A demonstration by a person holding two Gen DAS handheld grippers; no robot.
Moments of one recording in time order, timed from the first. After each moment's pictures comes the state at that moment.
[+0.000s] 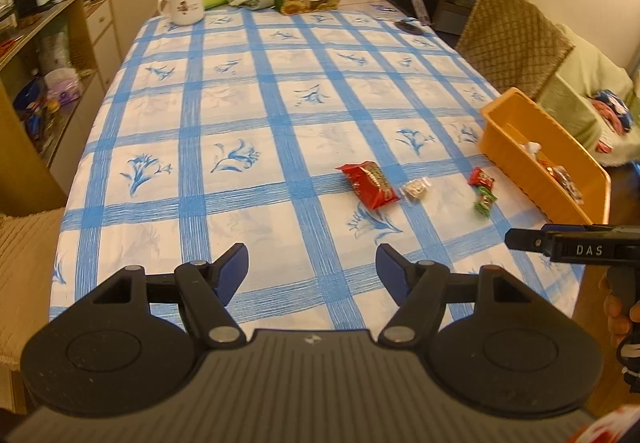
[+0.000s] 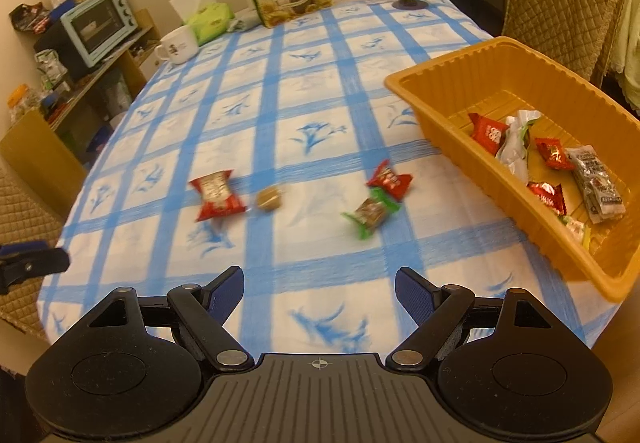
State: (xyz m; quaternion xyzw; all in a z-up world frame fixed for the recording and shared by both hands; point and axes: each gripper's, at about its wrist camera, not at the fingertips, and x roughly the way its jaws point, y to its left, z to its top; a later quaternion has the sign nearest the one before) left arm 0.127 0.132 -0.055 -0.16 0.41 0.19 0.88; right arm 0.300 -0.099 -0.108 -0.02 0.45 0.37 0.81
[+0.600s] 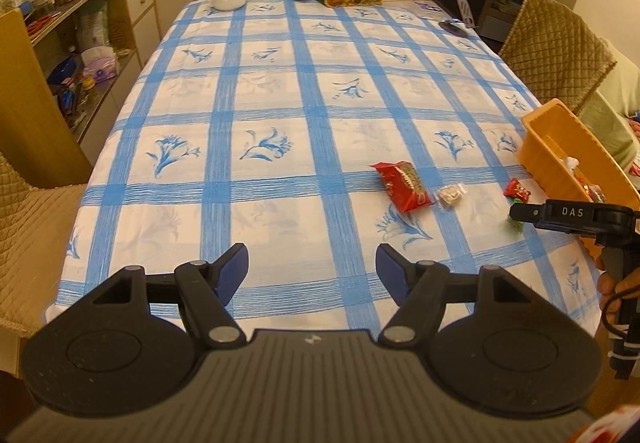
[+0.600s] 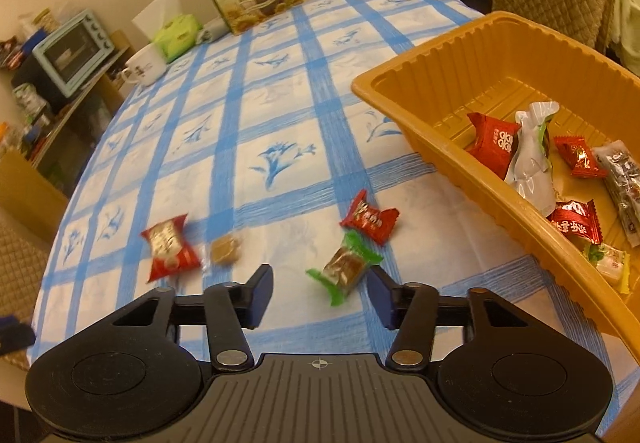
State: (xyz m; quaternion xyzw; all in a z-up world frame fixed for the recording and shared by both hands) left arm 0.133 0.133 -0.064 -0.17 0.41 0.25 0.86; right arm 0.364 -0.080 -0.141 0.03 0.47 0.35 0.81
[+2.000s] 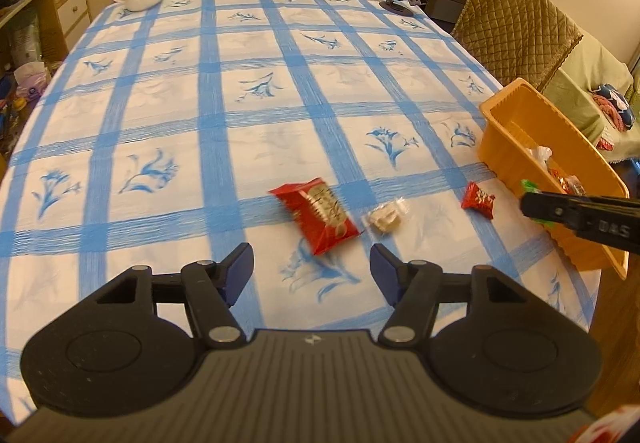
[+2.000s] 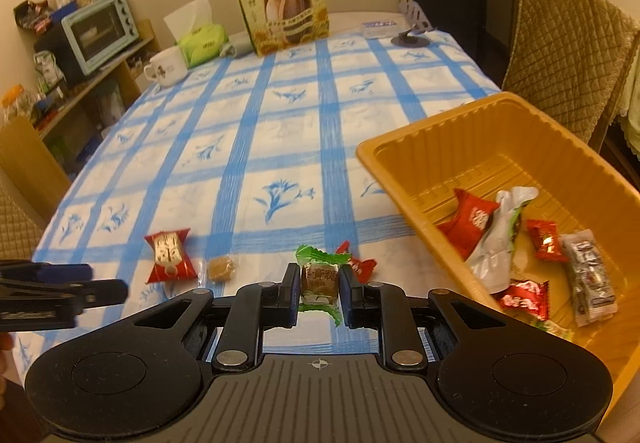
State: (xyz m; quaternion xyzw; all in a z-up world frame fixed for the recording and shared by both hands) left arm 0.228 0.116 -0.102 -0.17 0.42 0.17 0.88; right arm 0.357 -0.090 -0.103 -0.04 0.40 0.38 0.83
